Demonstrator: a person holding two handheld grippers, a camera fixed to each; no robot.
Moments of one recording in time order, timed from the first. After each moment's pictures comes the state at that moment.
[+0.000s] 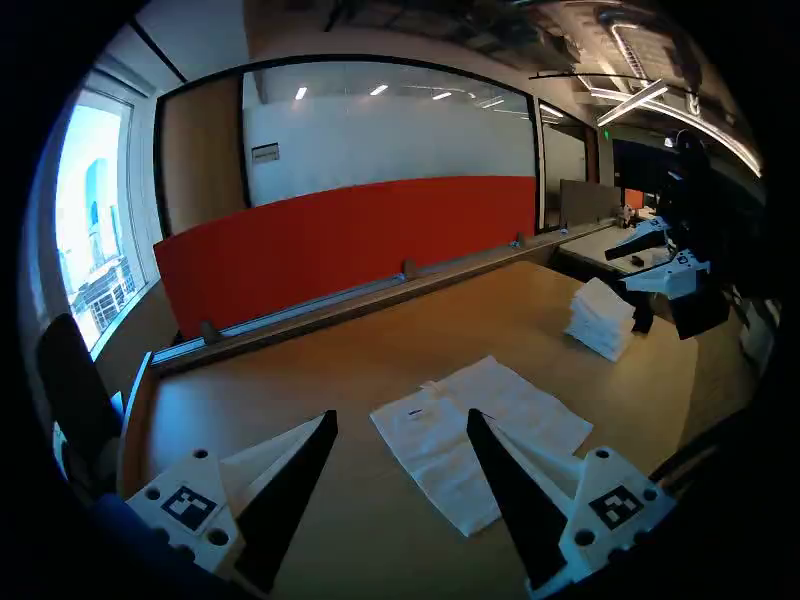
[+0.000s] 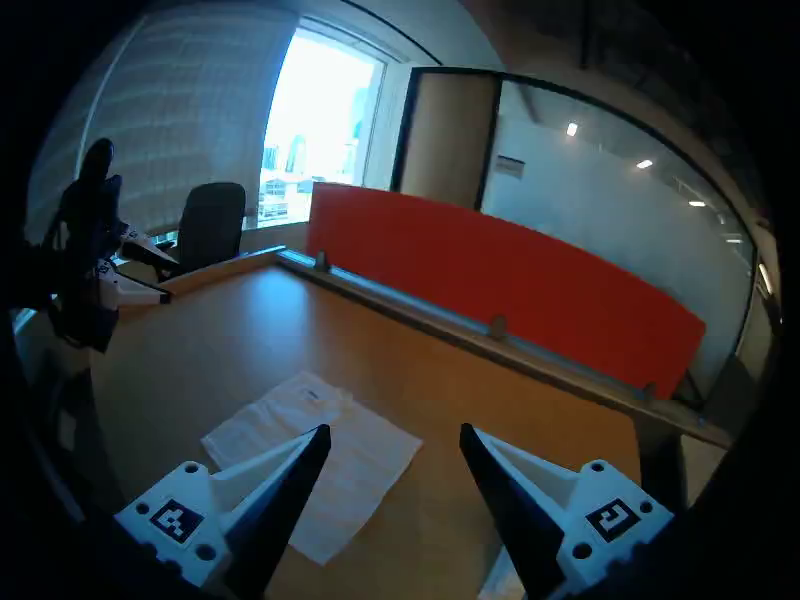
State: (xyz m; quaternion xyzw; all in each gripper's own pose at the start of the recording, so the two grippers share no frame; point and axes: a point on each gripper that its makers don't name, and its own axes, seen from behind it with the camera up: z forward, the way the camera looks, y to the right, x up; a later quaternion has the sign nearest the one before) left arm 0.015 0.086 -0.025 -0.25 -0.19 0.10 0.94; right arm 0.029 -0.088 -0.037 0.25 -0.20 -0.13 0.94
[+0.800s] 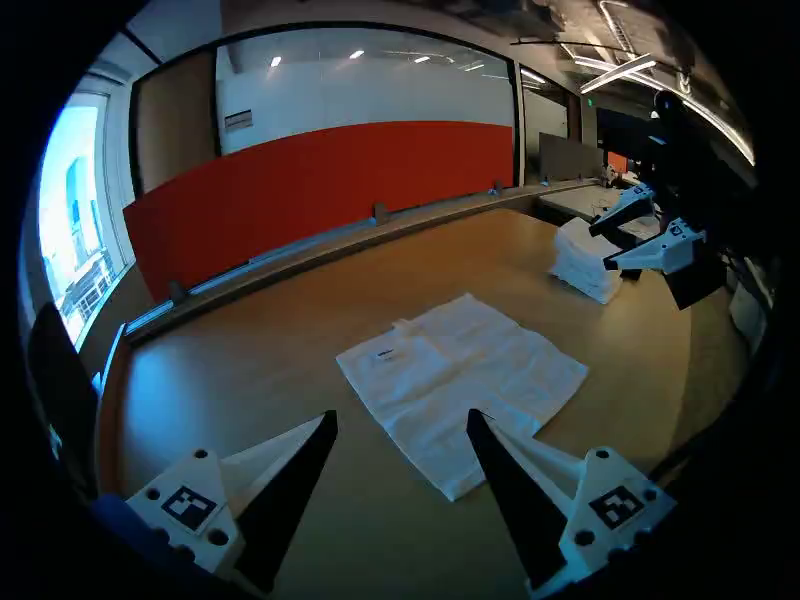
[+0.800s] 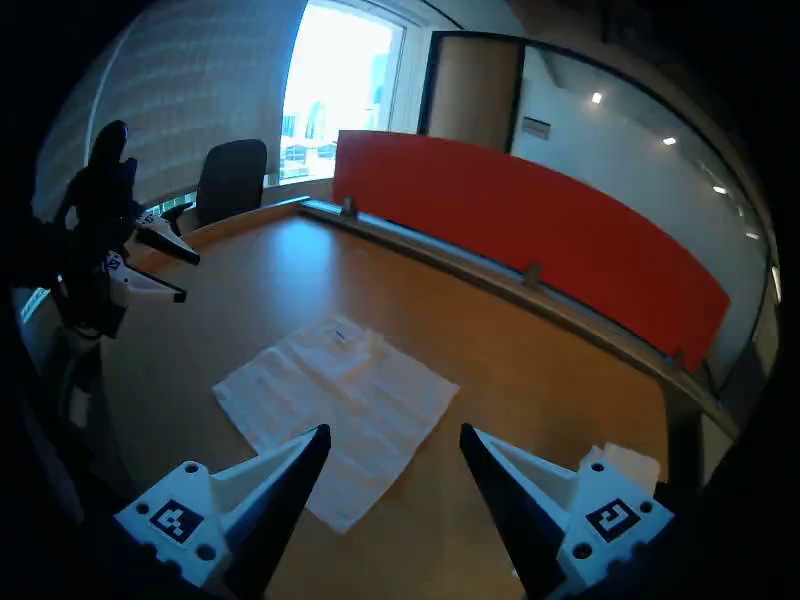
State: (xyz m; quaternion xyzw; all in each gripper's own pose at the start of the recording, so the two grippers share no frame) left arm -0.073 0.107 -0.050 -0.28 -0.25 0.12 0.92; right arm -0.055 -0.102 -0.060 0.28 -0.26 -0.14 0.91
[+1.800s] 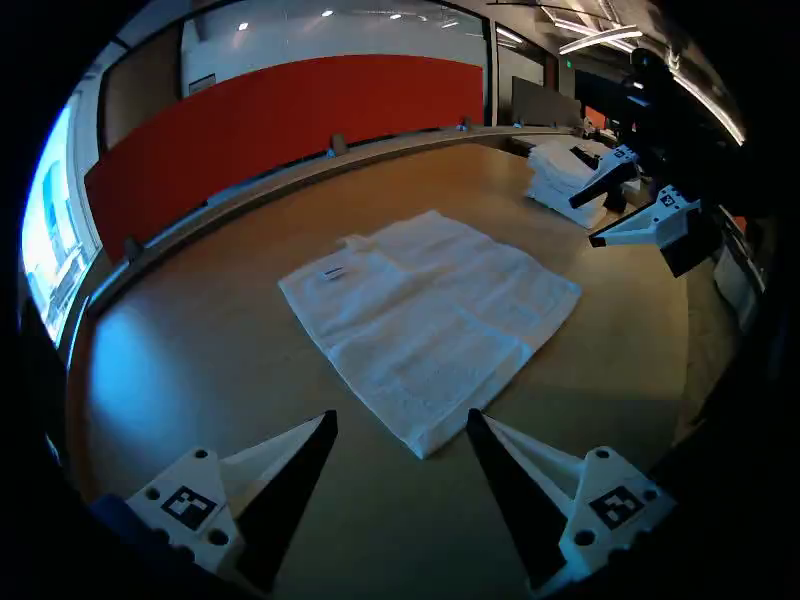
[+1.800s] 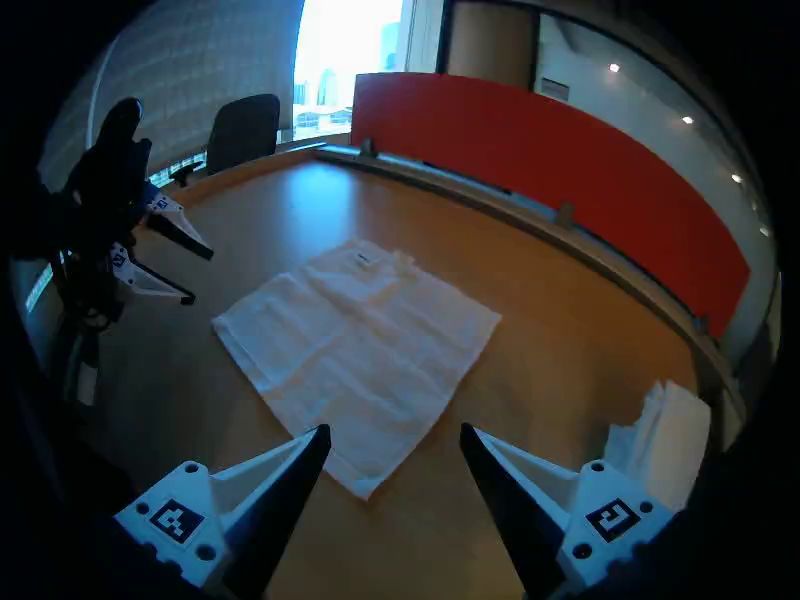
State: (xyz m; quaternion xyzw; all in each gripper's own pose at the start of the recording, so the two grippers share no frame) left arm -0.184 0.127 -0.073 -0.32 -0.32 0.15 0.88; right arm -0.161 -0.108 -0.088 0.30 -0.33 -0.15 0.88
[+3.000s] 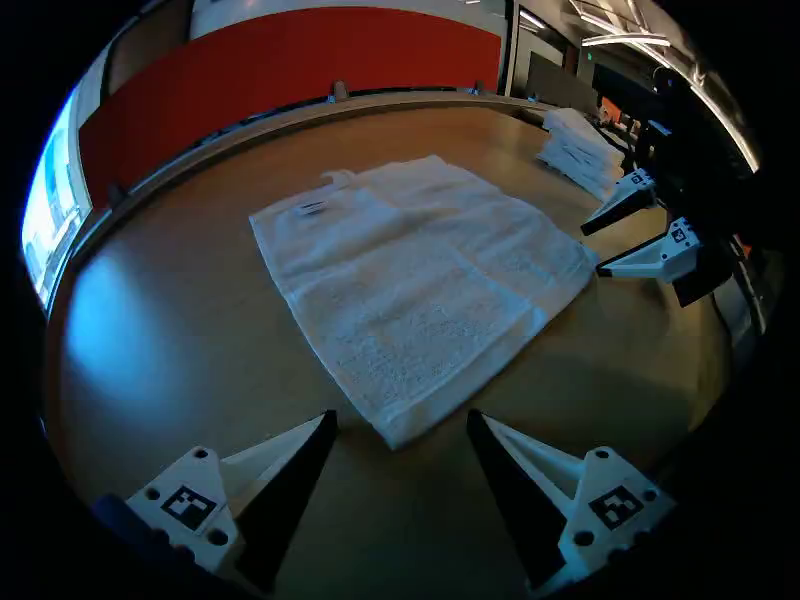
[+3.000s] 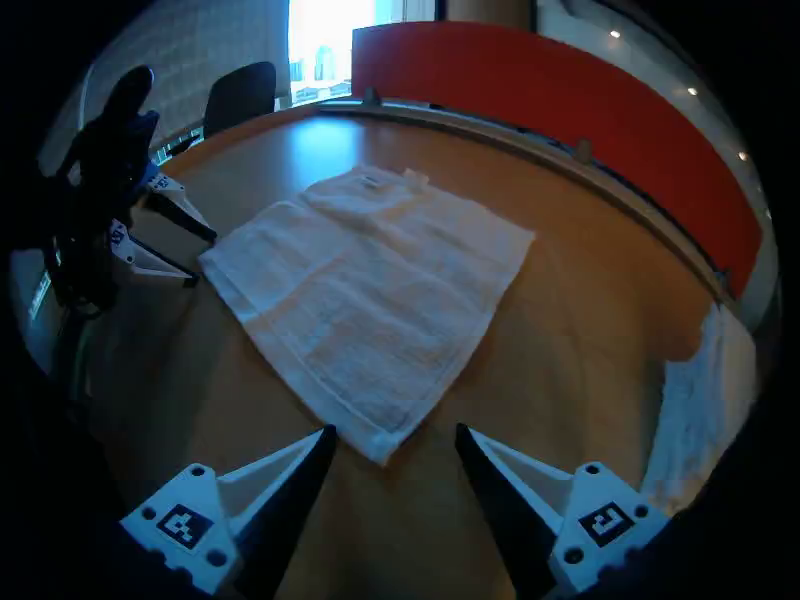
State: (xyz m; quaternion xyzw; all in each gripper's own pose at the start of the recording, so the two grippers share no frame) left arm -0.245 0.143 -0.082 -0.31 -0.39 0.13 0.86; right arm -0.247 -0.108 -0.109 0.31 -0.39 -0.14 0.86
